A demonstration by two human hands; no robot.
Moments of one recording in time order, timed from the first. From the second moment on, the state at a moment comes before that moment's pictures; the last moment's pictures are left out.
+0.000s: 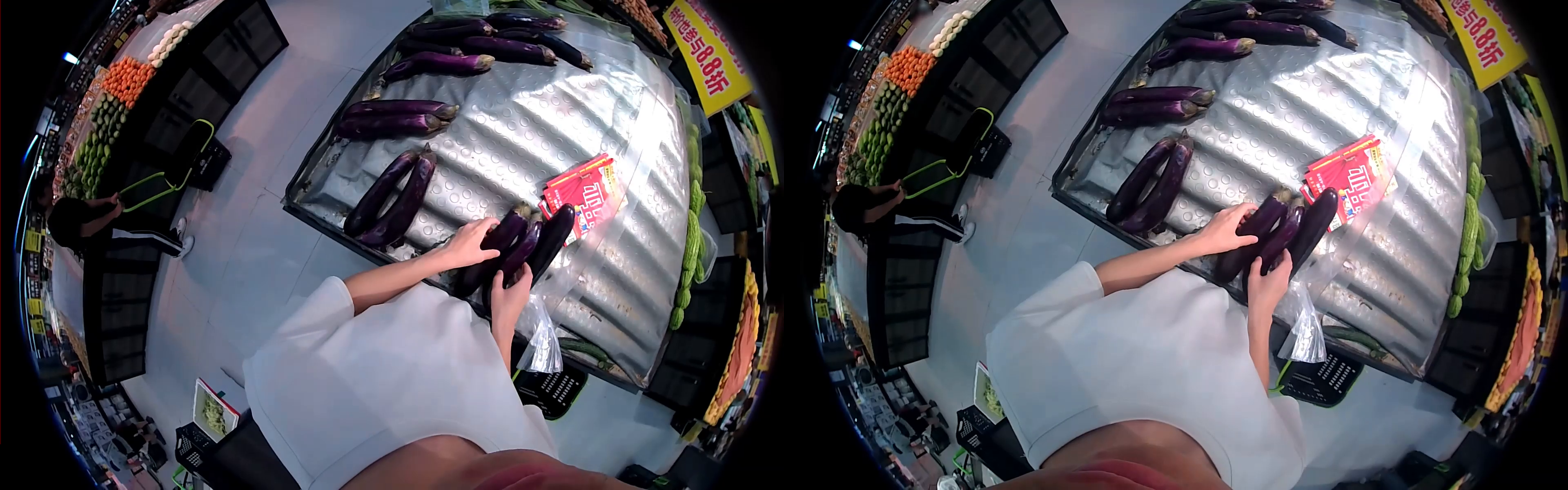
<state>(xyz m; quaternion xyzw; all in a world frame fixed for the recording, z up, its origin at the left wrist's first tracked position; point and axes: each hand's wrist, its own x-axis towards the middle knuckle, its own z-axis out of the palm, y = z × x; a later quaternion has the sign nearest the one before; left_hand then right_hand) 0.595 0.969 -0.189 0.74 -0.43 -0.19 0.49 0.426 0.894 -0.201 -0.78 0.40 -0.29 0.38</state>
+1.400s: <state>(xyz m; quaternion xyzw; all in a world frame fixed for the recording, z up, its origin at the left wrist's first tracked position) 0.657 1.028 -0.103 0.79 -0.42 0.06 0.45 0.474 0.915 -0.163 -0.73 0.28 -0.31 0.54</state>
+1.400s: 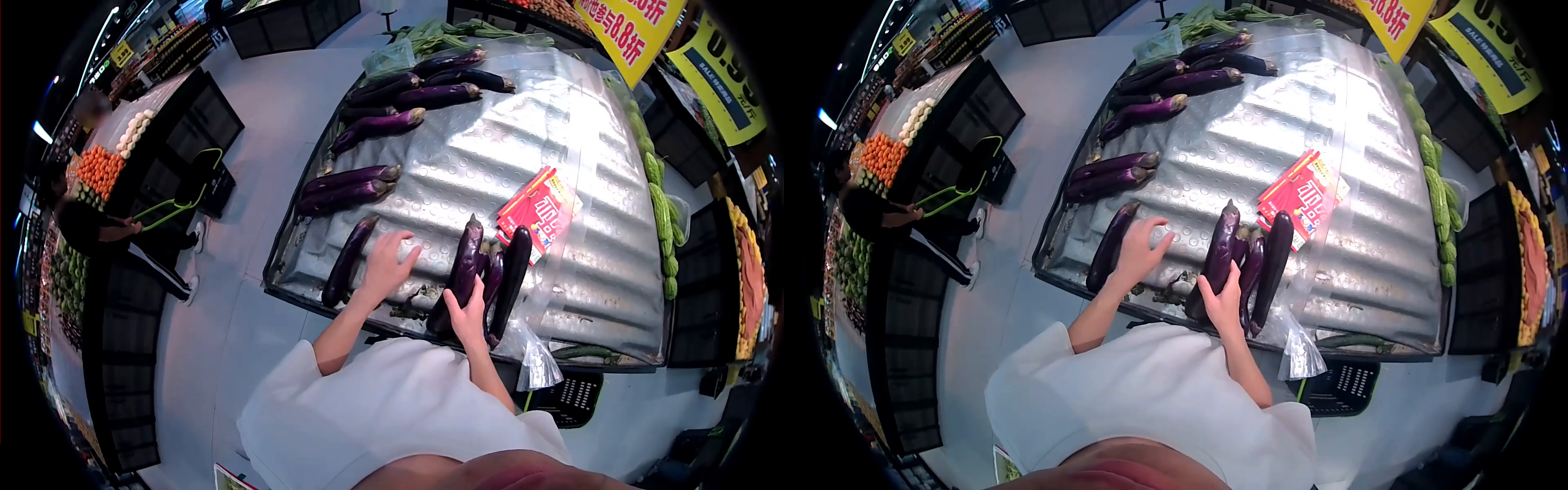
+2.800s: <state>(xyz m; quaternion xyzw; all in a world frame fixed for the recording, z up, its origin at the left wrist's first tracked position) 0.678 1.012 -0.202 0.80 -0.38 0.08 0.46 0.513 0.958 -0.173 -0.93 0.26 -0.21 0.11</state>
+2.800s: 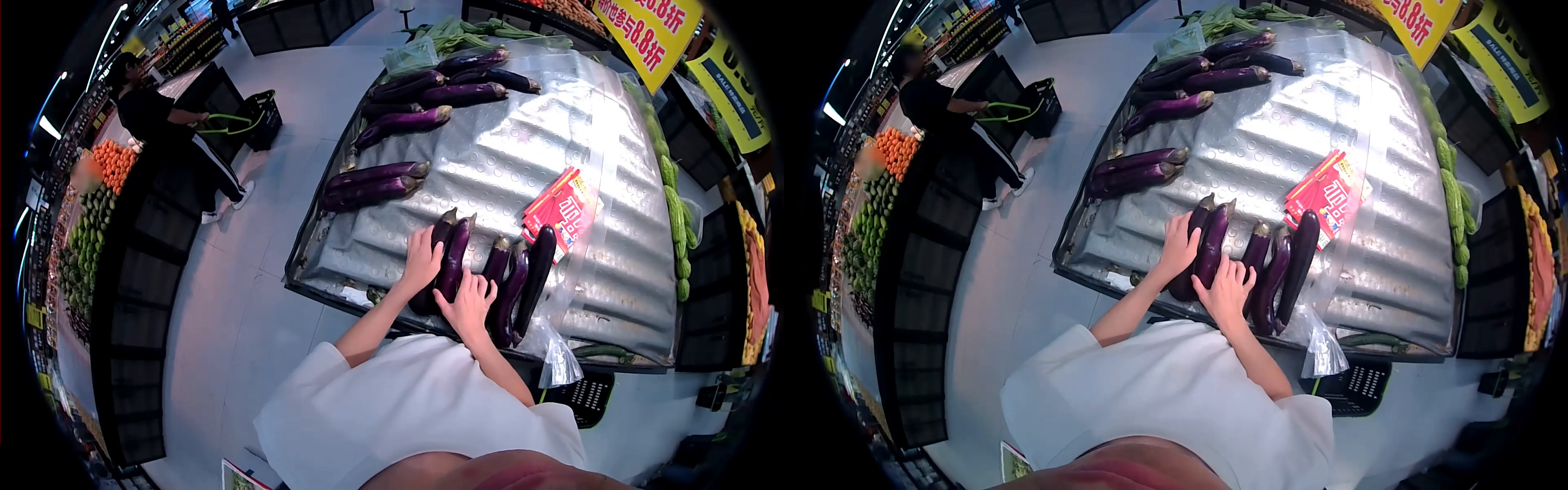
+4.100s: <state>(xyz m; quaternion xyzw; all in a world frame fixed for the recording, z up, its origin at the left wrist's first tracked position) 0.907 1.048 -0.102 0.74 -0.62 -0.07 0.26 0.526 0.965 -0.184 -0.89 0.31 -0.33 0.09</state>
